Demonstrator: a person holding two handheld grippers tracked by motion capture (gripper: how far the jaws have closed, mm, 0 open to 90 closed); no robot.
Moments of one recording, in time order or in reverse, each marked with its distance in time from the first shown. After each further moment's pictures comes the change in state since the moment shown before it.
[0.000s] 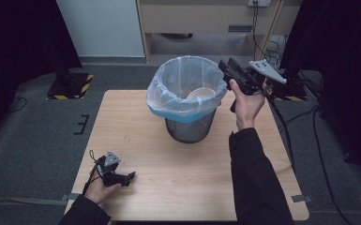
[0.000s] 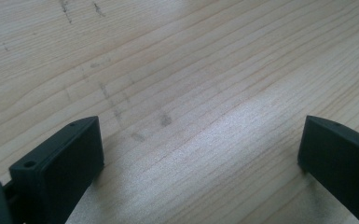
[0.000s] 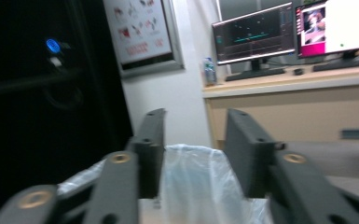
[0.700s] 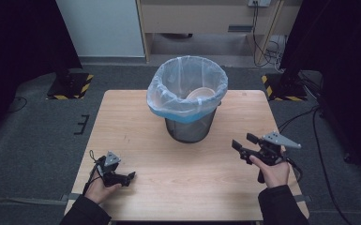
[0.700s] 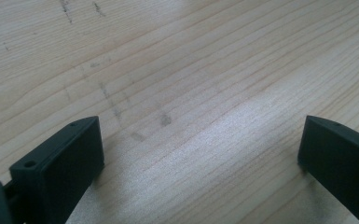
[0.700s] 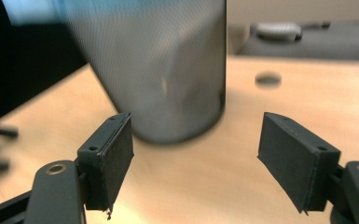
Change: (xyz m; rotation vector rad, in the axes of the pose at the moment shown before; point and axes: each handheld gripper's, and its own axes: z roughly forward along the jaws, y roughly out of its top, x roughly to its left) left arm -0.001 0.000 0.000 -0.001 0.002 -0.003; right arm -0.048 -0.138 -0.145 0.458 0.042 -0.034
